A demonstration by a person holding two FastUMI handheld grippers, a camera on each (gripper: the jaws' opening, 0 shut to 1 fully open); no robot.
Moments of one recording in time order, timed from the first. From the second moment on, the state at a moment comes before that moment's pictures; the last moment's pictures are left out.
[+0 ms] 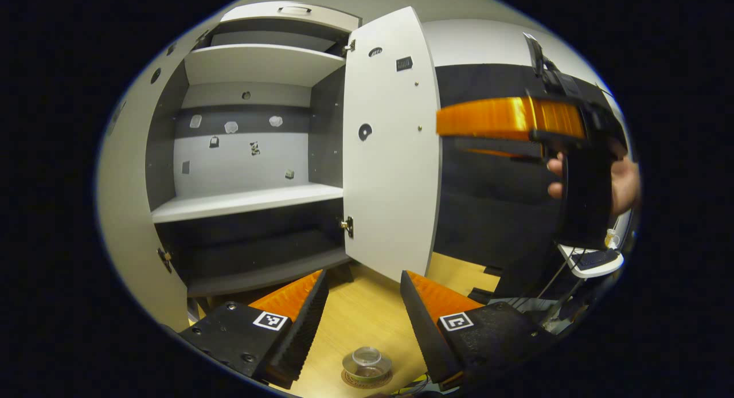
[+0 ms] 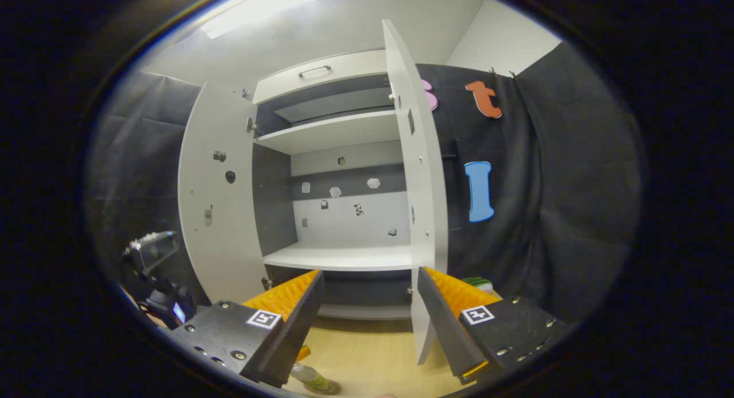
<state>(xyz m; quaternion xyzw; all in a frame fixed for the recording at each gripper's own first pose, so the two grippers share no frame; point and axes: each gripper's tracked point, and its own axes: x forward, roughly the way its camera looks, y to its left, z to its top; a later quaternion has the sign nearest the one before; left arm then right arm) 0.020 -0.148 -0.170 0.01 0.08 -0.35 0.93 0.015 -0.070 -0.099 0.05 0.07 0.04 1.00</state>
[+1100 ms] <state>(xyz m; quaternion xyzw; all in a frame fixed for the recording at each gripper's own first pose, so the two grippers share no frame) 0.031 -0.063 -0.015 -0.01 0.03 -0.24 0.97 0.074 -0.320 -0.036 -0.03 0.04 -0.07 1.00</state>
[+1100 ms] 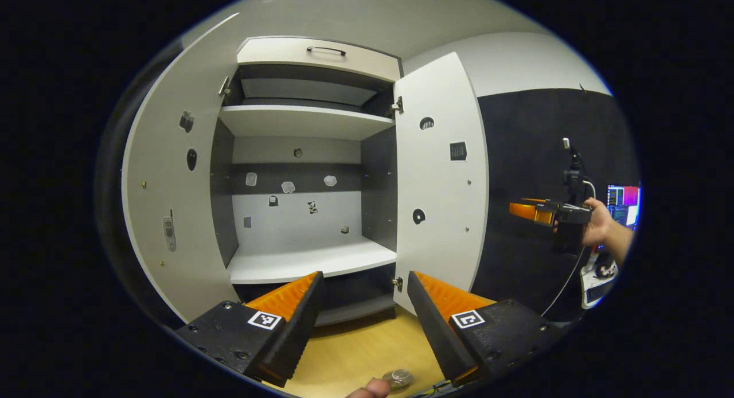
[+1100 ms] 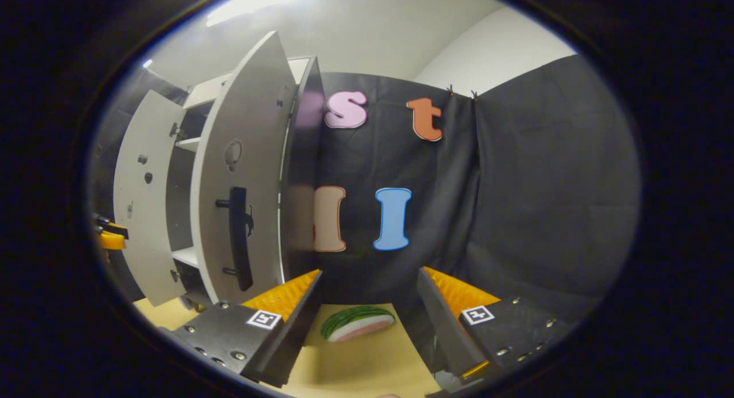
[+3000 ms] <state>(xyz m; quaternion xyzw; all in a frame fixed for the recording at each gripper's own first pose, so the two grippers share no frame) -0.014 0.138 -0.005 -0.02 0.00 -0.04 1.00 0.167 -0.141 -0.054 0.01 0.07 0.00 1.00</state>
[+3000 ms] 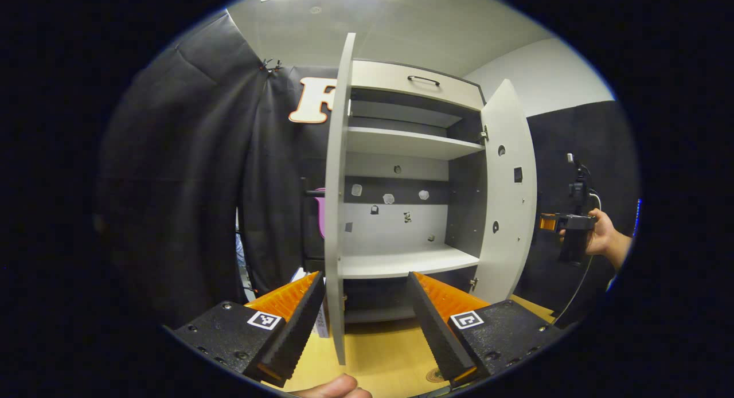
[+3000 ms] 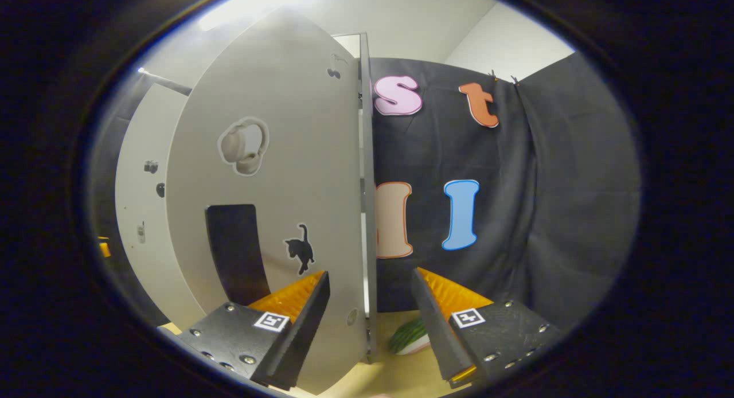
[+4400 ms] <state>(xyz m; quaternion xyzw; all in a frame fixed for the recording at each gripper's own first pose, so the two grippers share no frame) 0.035 0.323 -0.009 -0.13 0.02 0.12 0.98 0.112 -0.029 -0.077 0.03 0.09 0.09 0.99</state>
